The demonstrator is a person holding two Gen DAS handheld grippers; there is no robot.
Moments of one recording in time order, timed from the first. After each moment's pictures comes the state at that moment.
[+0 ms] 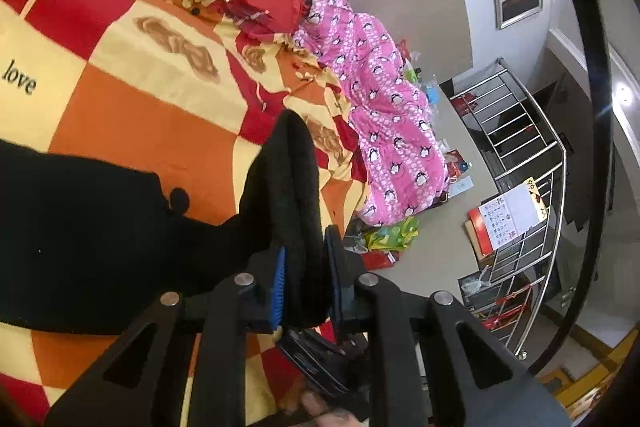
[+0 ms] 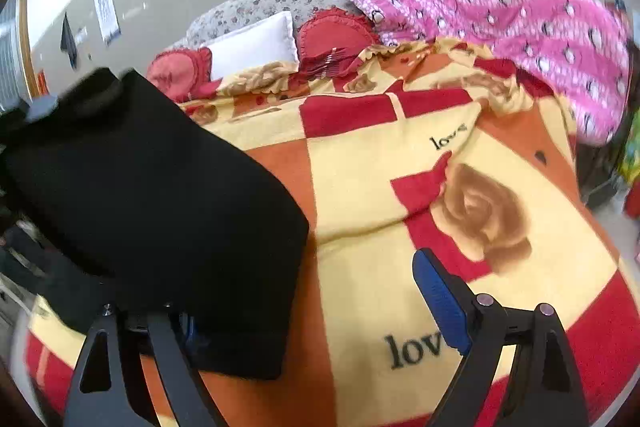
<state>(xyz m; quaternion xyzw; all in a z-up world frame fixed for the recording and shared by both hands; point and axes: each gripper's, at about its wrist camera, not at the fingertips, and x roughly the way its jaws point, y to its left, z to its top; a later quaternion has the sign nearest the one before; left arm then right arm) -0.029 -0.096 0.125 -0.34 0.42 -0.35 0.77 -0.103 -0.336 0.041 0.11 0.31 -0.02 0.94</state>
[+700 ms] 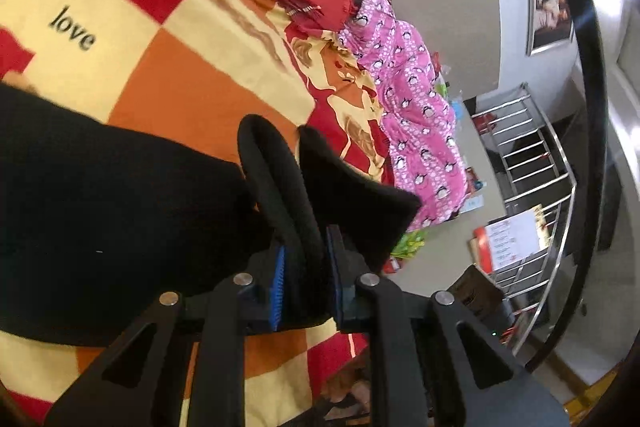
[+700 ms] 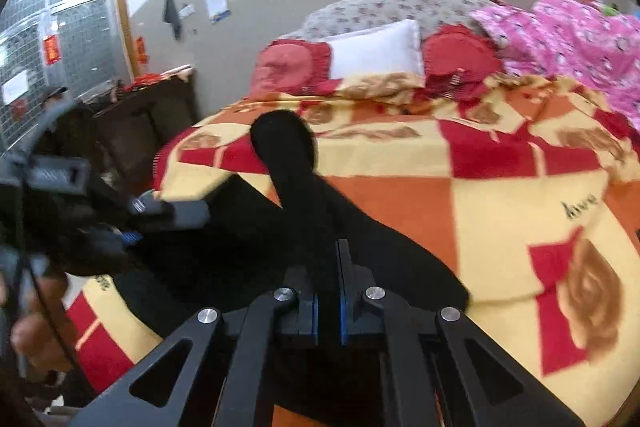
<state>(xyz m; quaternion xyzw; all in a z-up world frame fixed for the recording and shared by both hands) -0.007 -0.040 0.057 -0.39 0.46 -0.31 0.74 -0.062 -0.260 0.067 0.03 0.28 0.17 0.94</state>
